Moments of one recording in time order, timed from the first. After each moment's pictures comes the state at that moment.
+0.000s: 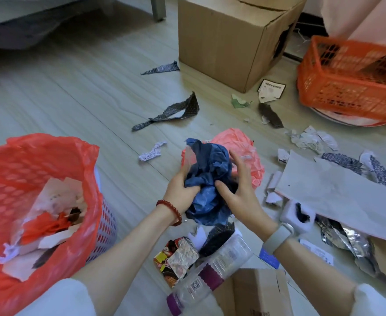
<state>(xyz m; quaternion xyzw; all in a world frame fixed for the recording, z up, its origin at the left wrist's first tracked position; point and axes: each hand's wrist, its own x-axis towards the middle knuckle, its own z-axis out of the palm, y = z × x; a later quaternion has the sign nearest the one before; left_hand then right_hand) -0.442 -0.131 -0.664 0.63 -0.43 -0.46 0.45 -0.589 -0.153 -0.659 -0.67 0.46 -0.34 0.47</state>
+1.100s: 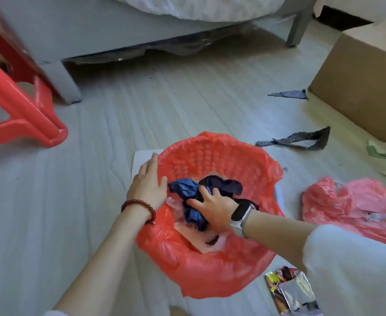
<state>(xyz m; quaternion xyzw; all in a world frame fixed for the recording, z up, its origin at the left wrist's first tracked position) -0.138 0.053 -0.607 0.90 -0.33 -0.16 0.22 -0.271 -0.057 -0.666 -0.97 0.11 0.19 0.04</state>
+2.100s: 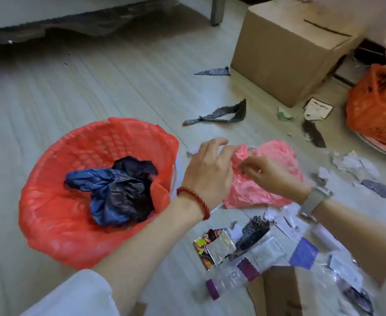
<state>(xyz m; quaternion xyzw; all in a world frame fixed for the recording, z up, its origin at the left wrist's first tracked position) -0.367 -0.073 -0.584 0.65 -0.66 -0.05 0.37 -0.511 -0.179 -0.603 -0.87 0.41 -0.02 0.28</state>
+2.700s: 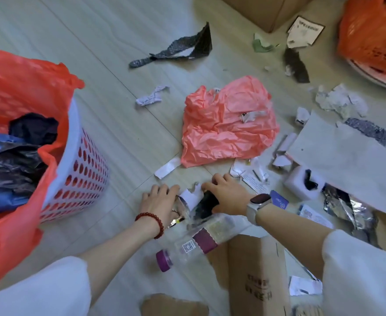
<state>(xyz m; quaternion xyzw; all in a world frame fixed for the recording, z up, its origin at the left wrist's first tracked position) -0.433 -0.032 -0.789 0.74 -0.61 -0.27 -0.10 -0.607 -0.135 -0.772 -0.88 0.35 0.26 0.22</state>
